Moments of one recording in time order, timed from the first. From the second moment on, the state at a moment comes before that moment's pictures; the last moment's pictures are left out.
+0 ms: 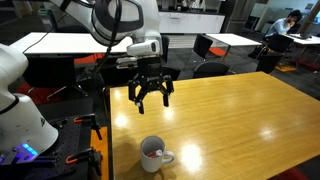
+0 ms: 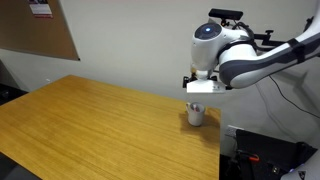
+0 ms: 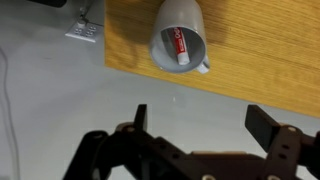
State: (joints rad) arm -0.18 -0.21 -0.03 -2.42 -0.66 2.23 1.53
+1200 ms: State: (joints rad) arm -0.19 -0.14 -0.13 -2.42 -0.40 2.34 1.17
